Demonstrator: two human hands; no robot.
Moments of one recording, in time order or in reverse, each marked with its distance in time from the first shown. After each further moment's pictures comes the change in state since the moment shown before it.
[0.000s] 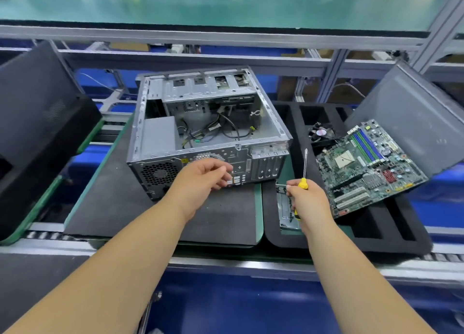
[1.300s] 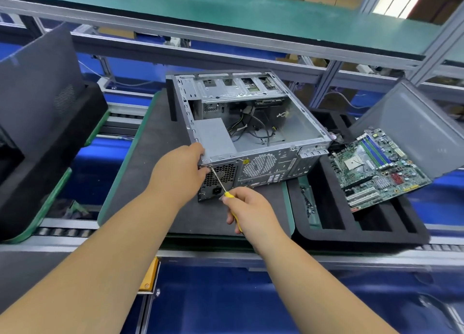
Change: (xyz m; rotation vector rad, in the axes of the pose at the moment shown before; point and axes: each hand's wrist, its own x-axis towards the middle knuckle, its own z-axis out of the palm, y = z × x) left_hand -0.005 -0.015 -0.145 0.958 0.239 0.411; right_hand -0.148 -0.043 0.169 -0.114 -0.418 -0.073
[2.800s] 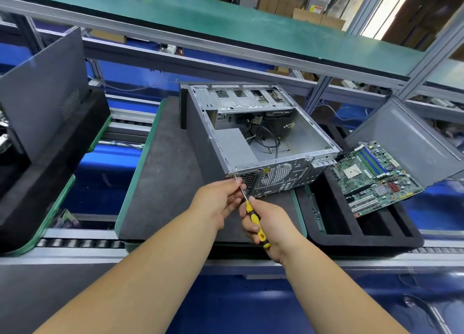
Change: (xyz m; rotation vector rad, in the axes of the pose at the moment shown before) left_hand -0.019 0.016 0.014 -1.584 -0.317 -1.026; right_hand -0.012 -0.028 0.033 0.220 -0.026 0.280
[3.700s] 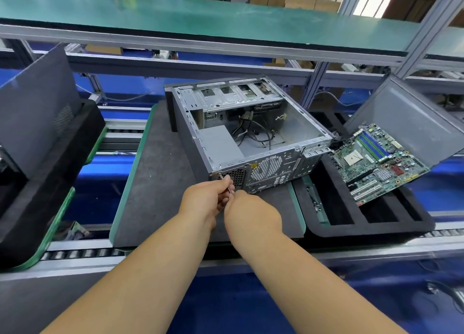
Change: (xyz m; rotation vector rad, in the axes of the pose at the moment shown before) left_hand -0.001 -0.008 0.011 0.085 0.050 0.113; right_hand 0.000 -0.013 0.012 -1.403 0.228 -0.187
